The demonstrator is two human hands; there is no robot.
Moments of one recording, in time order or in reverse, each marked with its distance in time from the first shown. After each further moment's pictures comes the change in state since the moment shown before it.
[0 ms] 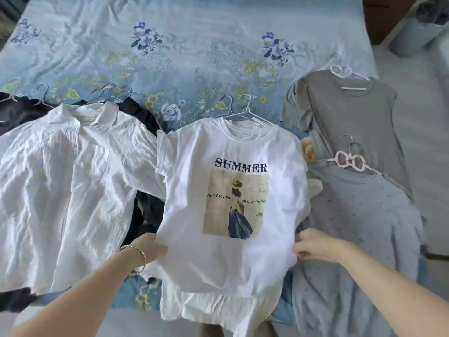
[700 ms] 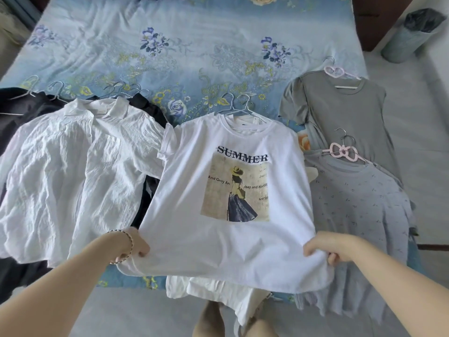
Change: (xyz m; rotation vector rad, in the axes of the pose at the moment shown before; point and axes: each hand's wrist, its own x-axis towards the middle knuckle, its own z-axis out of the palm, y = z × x) left_hand -0.061 -0.038 -0.008 0.147 -0.026 -0.208; right_hand -0.041 0.046 0.014 -0.101 0.082 0.270
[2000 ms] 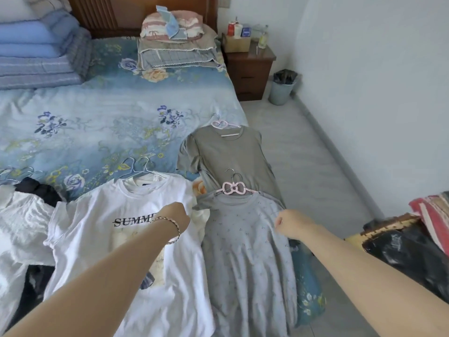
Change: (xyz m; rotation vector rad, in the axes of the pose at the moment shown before) left_hand -0.207 0.373 0.029 0.244 0.396 0.617; right_hand -0.082 0.124 -0.222 -0.313 0.679 -0.337
